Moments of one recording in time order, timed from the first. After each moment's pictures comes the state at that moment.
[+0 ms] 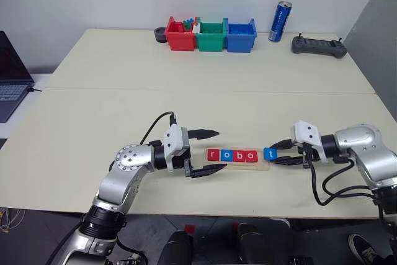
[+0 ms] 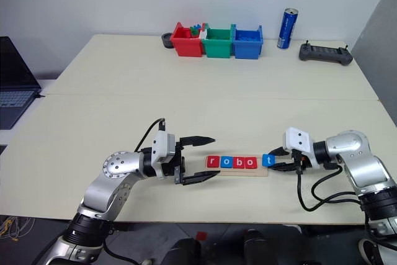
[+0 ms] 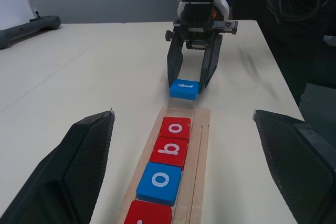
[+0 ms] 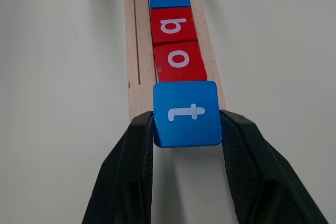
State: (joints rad) left arm -0.29 0.47 -0.16 -0.13 -0.38 0.11 -1.09; right arm -0.44 -0.85 0.17 0.08 0.18 0.19 1.35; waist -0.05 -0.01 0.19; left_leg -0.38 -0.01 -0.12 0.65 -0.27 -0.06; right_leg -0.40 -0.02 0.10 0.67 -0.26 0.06
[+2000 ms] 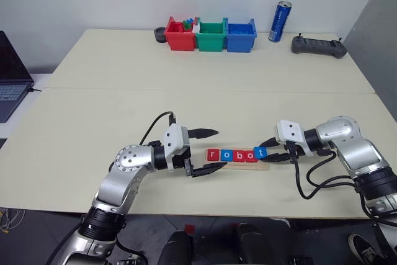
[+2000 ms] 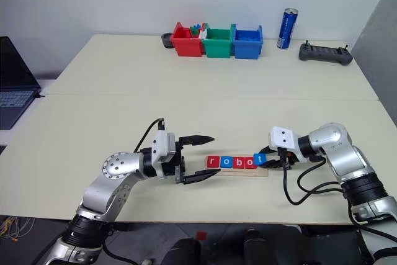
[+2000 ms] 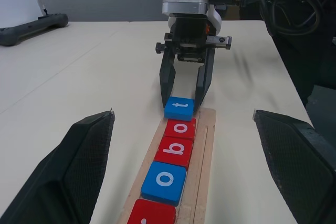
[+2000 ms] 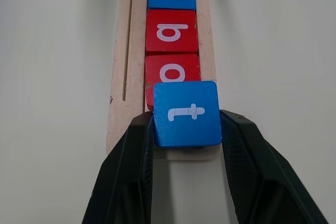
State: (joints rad) left arm -0.28 0.48 -0.16 -0.15 -0.38 0.12 -1.06; right arm -0.56 -0.77 0.27 0.19 0.08 0.13 1.37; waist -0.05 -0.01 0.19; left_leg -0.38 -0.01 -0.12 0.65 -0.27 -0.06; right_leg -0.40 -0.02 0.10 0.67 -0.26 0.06
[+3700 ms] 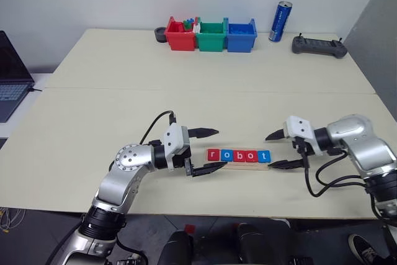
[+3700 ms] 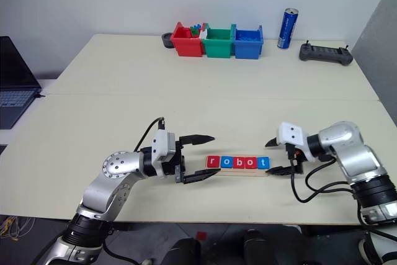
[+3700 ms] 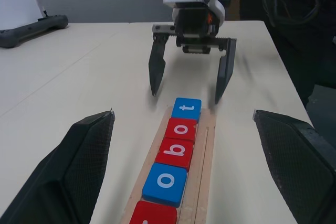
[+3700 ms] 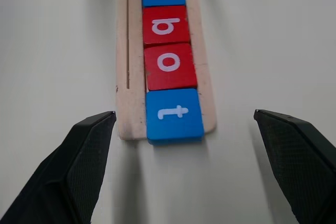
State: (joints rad) left arm -0.29 0.48 -0.16 -0.15 -0.38 0.12 -1.06; right arm -0.53 -0.86 0.19 0.12 0.14 0.25 1.39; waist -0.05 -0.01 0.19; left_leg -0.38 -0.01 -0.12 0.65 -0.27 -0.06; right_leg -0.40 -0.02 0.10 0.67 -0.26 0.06
